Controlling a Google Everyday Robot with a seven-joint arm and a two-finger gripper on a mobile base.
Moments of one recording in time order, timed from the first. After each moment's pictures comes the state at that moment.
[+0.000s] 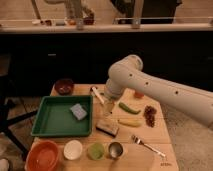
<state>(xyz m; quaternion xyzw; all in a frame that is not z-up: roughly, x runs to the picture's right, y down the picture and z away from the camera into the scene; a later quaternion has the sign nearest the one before) -0.006 0.064 0.703 -0.26 -0.13 0.08 0.95</state>
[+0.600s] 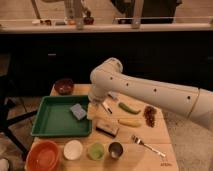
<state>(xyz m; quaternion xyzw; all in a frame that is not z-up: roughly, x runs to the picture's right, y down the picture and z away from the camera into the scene) -0.067 0.076 0.713 -0.28 -0.13 0.11 0.94</state>
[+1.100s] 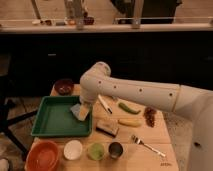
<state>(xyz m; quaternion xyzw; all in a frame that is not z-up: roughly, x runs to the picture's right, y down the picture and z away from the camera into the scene) -0.118 0.091 0.739 -0.29 -0.13 0.11 0.94</state>
